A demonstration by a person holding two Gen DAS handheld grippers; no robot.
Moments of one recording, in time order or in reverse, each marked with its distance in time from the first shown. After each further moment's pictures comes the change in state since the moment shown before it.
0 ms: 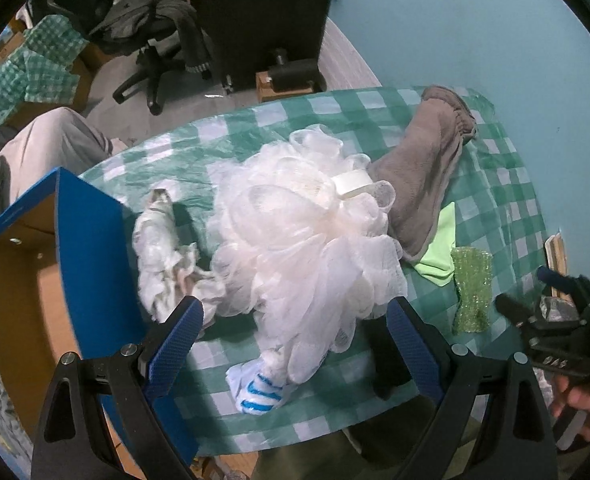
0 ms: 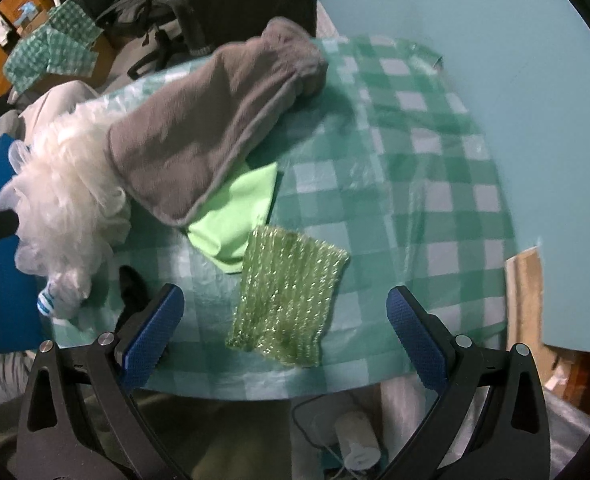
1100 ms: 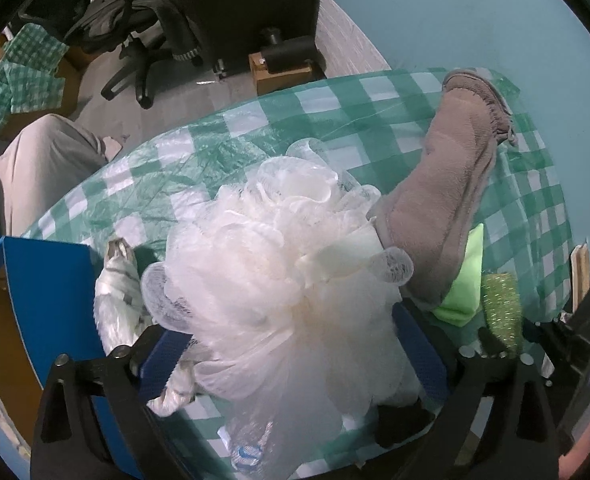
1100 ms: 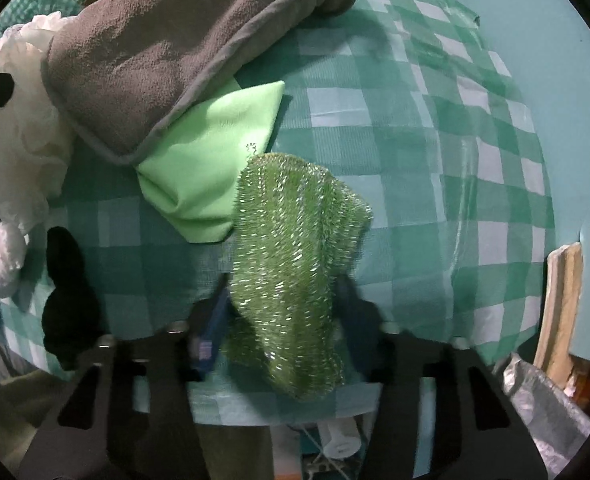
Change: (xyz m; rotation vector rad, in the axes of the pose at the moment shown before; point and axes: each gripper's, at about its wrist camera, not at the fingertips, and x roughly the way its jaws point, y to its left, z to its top) left arm 0.057 -0.018 0.055 0.045 0.088 0.049; right arm 0.073 -0.020 -0.018 -0.066 0.113 -0.072
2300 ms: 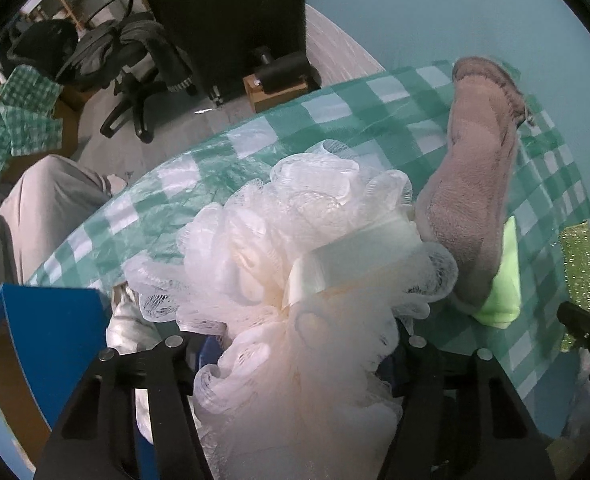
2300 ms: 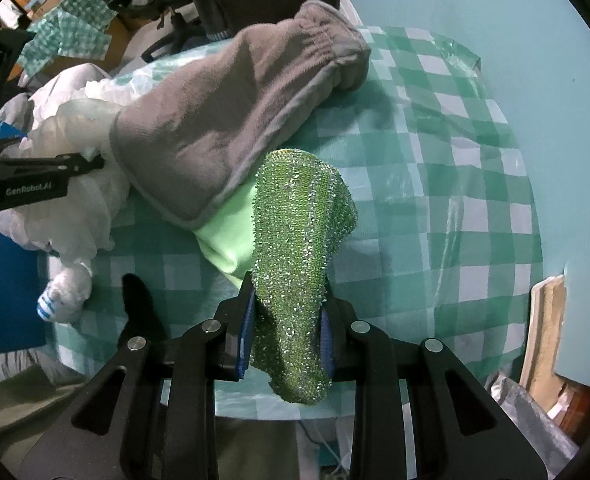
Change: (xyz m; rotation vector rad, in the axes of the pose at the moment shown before) left arm 0.009 0.010 0.000 0.101 -0.091 0.038; right arm -0.063 0.024 0.019 0.012 -0.084 0.092
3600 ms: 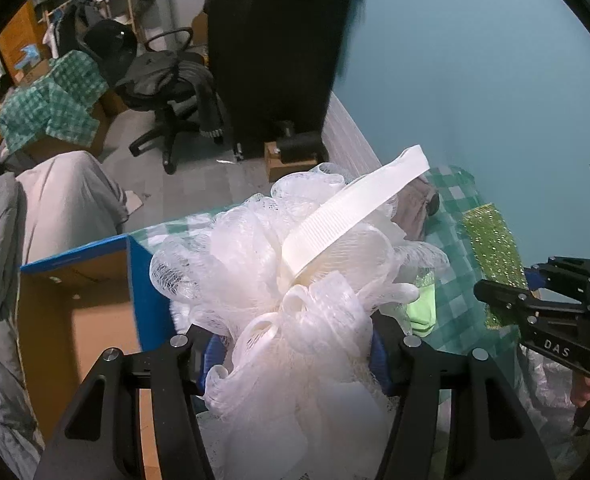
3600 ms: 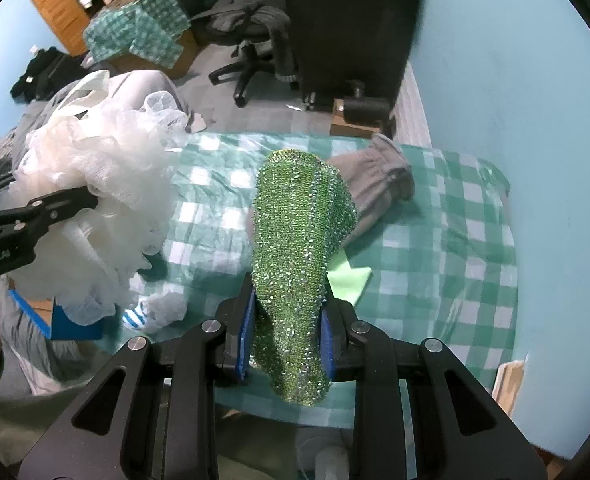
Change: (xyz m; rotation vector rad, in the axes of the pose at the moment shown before) left arm -0.143 0.048 -0.054 -0.201 -0.264 -0.074; right arm -0.088 0.066 0.042 -0.229 -0.125 0.085
